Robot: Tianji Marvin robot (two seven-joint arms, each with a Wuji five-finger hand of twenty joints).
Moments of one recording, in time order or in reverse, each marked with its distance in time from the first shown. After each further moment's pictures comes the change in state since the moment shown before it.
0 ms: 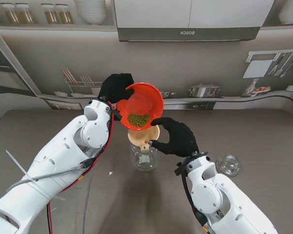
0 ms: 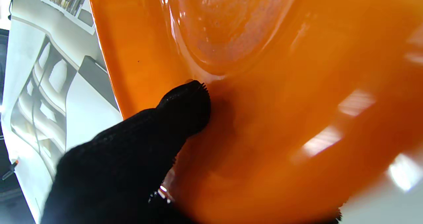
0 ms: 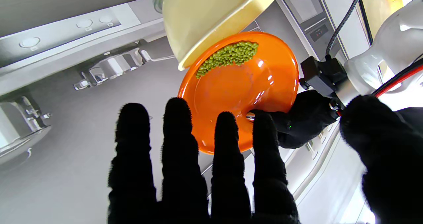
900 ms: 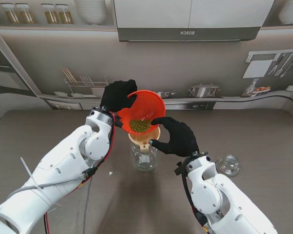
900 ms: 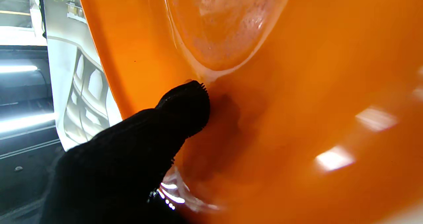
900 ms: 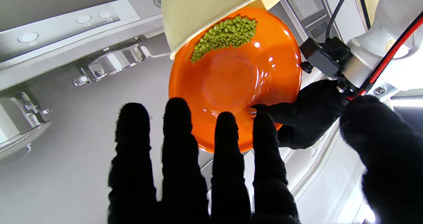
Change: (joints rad) left arm 0.029 0.002 0.039 0.057 0.175 -0.129 0.206; right arm -0.001 0.000 -0.002 -0.001 -0.006 0.002 -0.017; left_hand -0.009 0.000 0.007 0.000 0.000 -0.008 0.017 -0.013 0.000 -0.009 0.011 0.000 0.000 -0.004 0.001 -0.004 0.000 0.000 0.000 -0.001; right_hand 0.000 0.000 0.000 0.000 0.000 0.000 0.000 0.000 0.000 0.000 0.000 0.000 0.000 0.000 0.000 0.000 0.001 0.000 0.000 0.000
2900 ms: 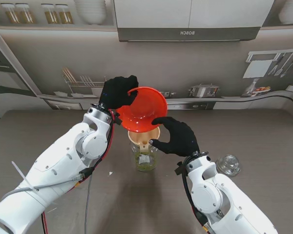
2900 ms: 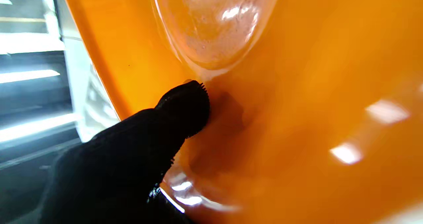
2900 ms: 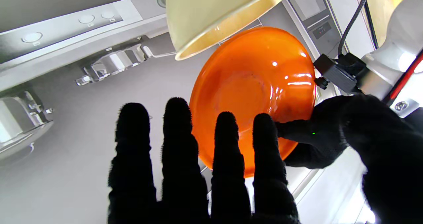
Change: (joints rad) left arm 0.017 0.028 -0.020 -0.088 0.054 -0.009 -0.013; right arm 0.000 0.000 0.003 -0.001 -0.001 0.007 0.005; left_hand -0.001 0.000 0.000 0.000 -0.004 -0.013 0.027 -0.030 0.000 -0.014 0.004 0.000 0.000 -0.015 0.000 -0.012 0.000 -0.020 0.000 -0.013; right_hand -0.001 0.000 0.000 0.000 0.000 0.000 0.000 0.000 0.000 -0.001 0.000 0.000 0.000 0.000 0.000 0.000 0.001 0.000 0.000 0.000
